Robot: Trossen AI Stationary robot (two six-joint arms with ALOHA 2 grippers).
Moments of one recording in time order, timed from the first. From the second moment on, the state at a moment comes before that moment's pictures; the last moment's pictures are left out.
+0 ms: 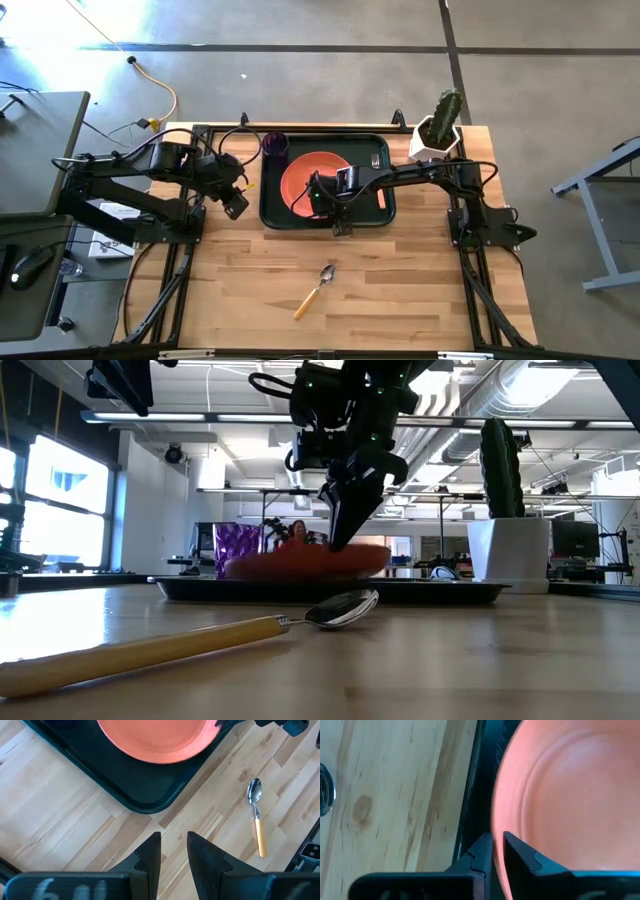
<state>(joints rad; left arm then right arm) 0.01 1.06 1.22 -1.27 -0.07 -0.74 -0.07 2.02 1.57 -0.80 -0.09 -0.30</state>
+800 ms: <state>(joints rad) 0.01 1.06 1.22 -1.27 -0.07 -0.64 -0.03 2.02 1.78 -0.96 -0.11 0.34</state>
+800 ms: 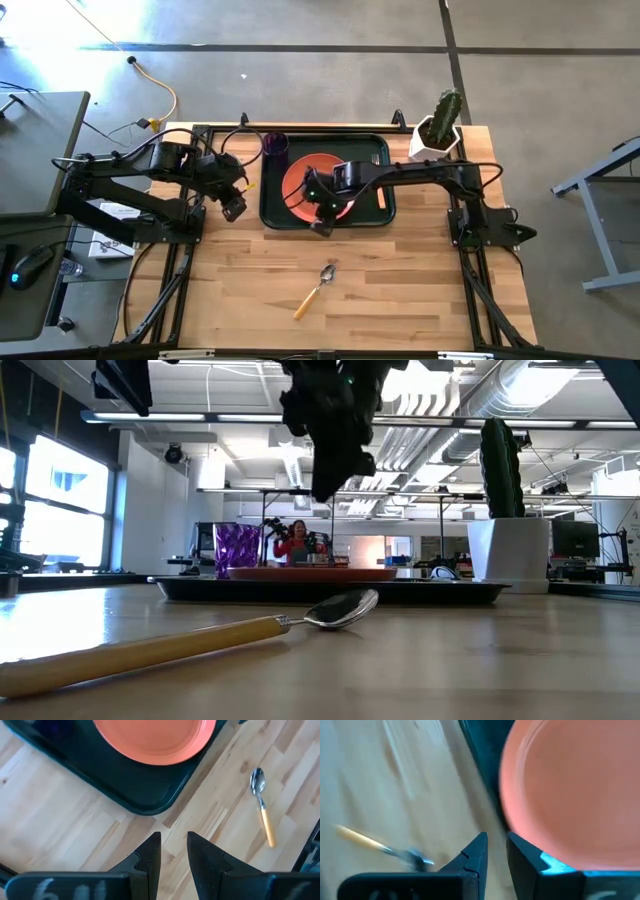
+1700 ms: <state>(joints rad) 0.01 1.06 1.22 -1.29 -0.03 -0.35 0.30 2.02 1.83 -0.92 0.02 1.93</state>
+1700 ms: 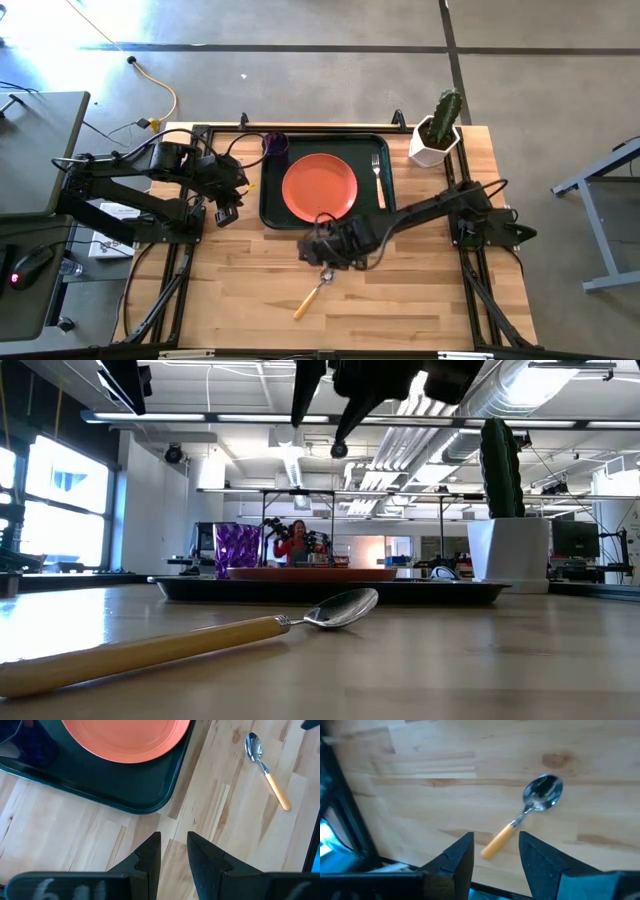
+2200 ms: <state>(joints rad) 0.01 1.06 1.22 -1.29 -0.03 -0.35 0.40 2.09 1.83 -0.81 0.10 2.17</state>
